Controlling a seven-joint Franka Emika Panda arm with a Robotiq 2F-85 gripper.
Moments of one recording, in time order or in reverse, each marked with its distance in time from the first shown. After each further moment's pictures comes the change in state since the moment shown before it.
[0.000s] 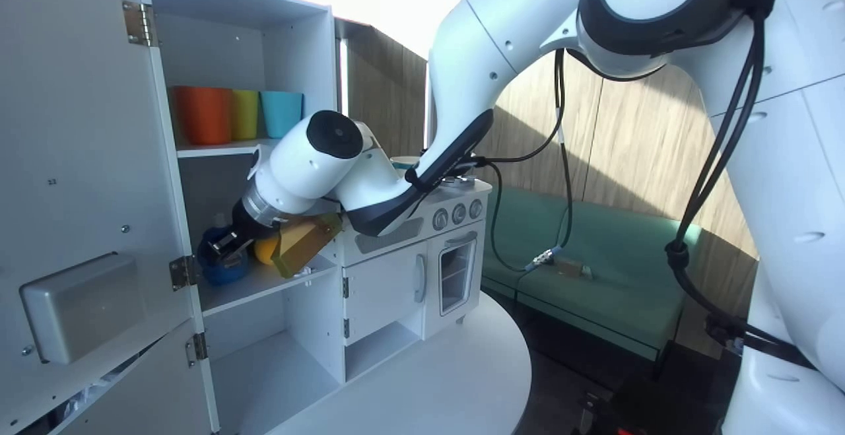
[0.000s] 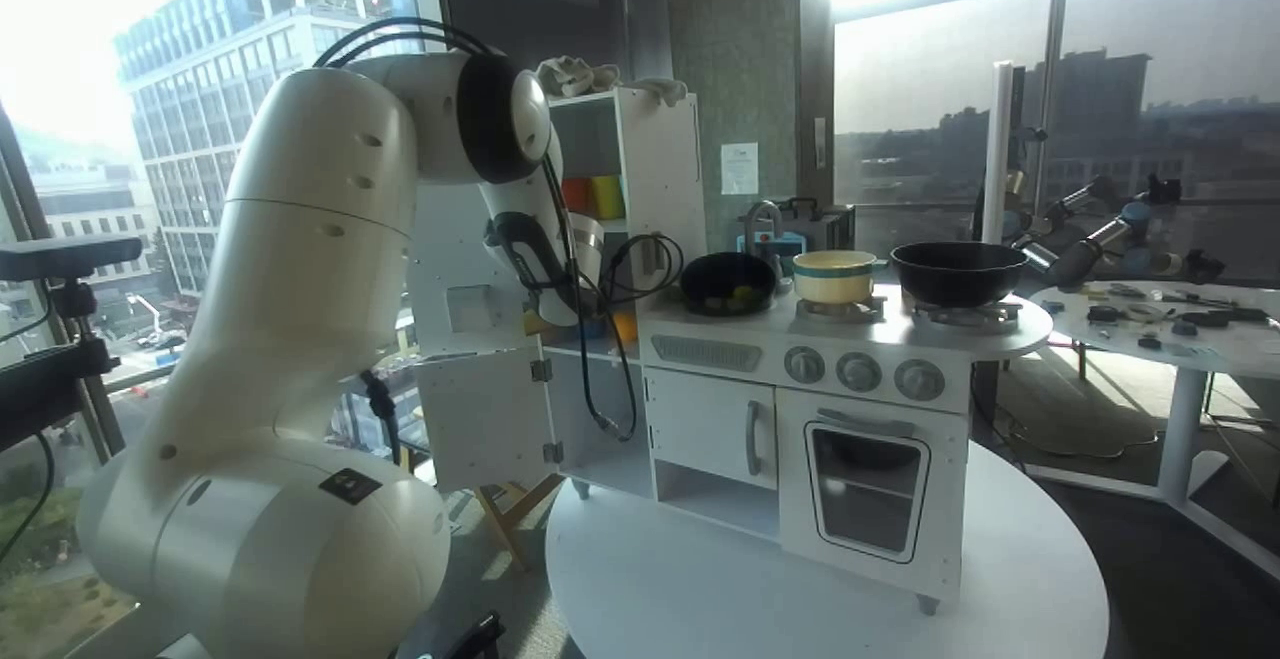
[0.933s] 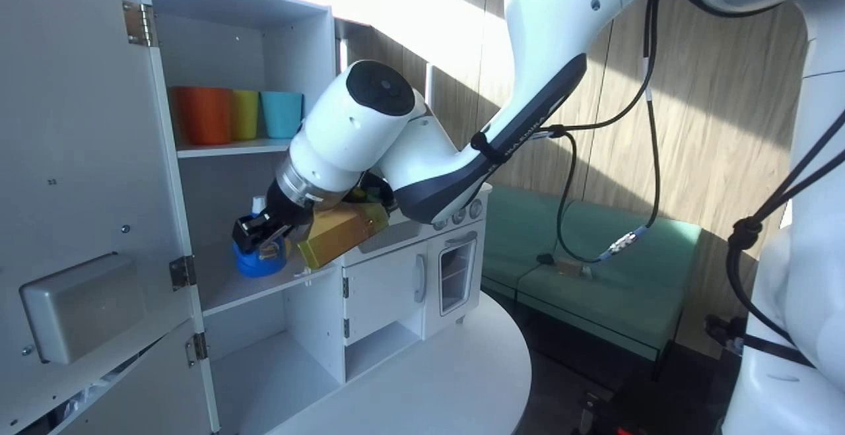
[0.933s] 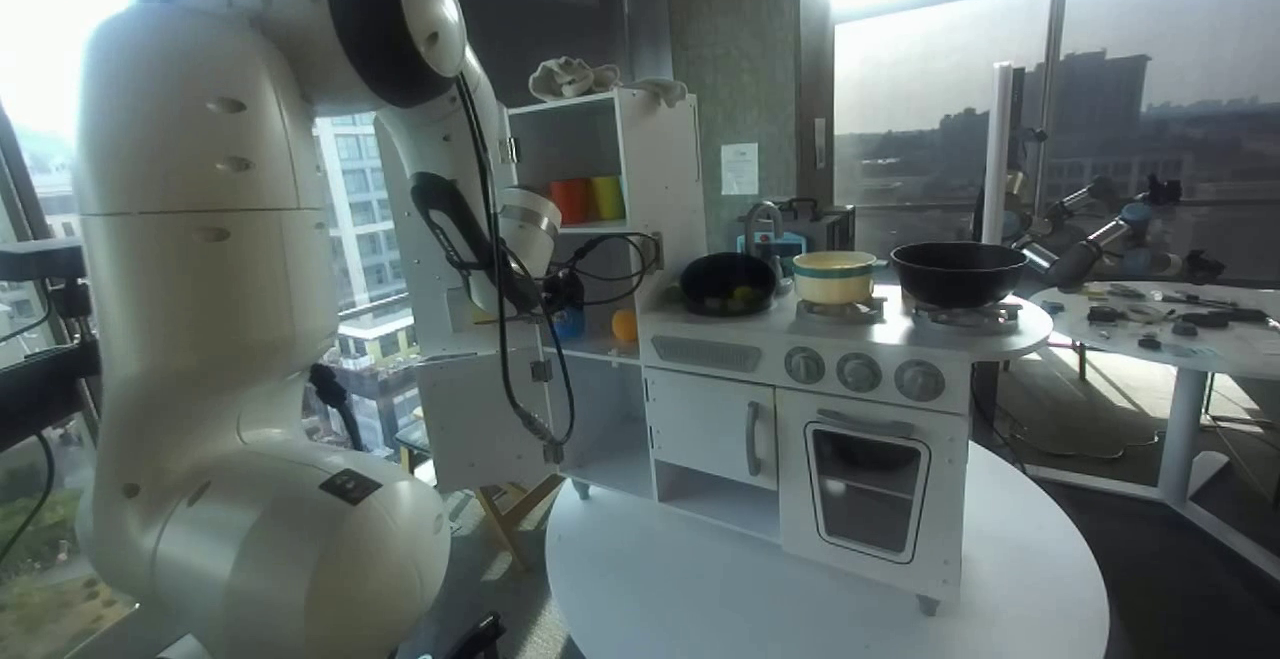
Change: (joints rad) arm 0.001 -0.351 0.040 -0.372 0.191 -0.099 0.107
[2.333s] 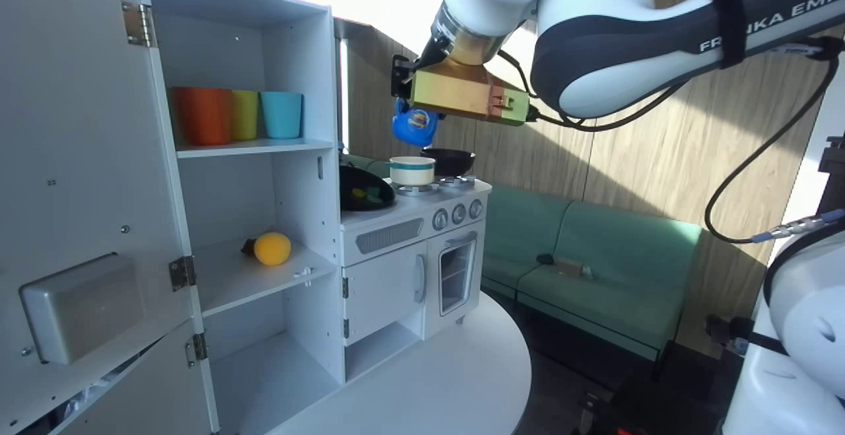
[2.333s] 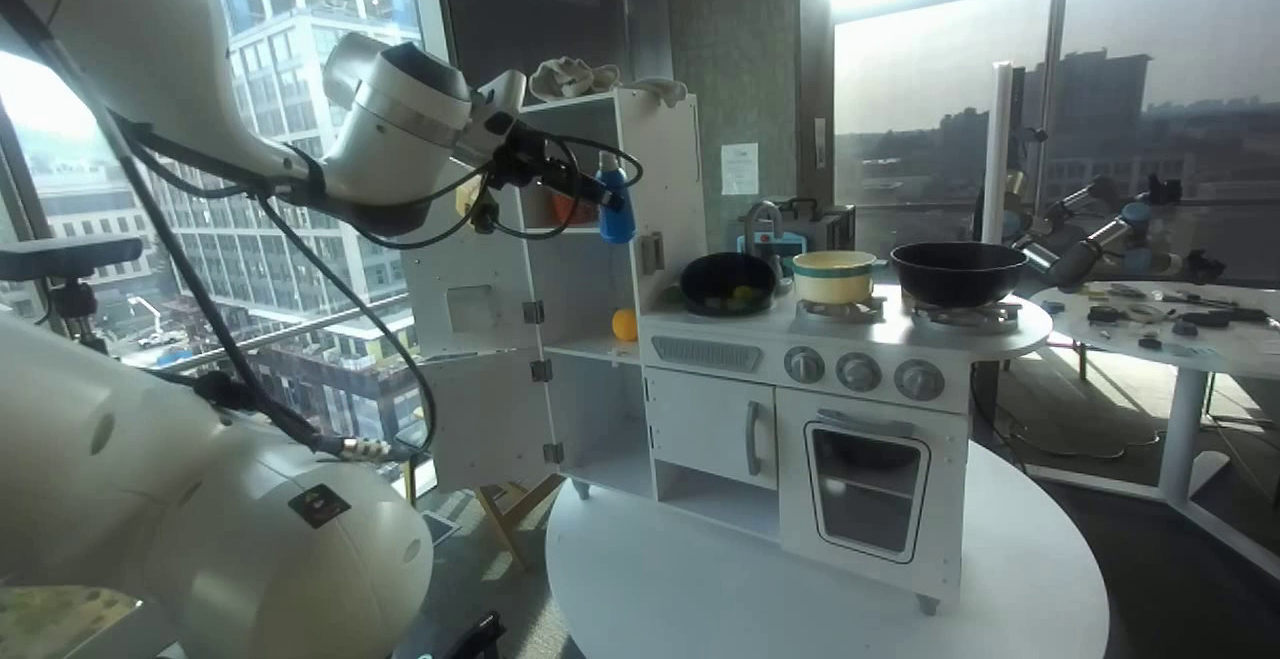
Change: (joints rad) arm -0.174 -0.812 0.063 -0.366 0.581 -0.415 0.026
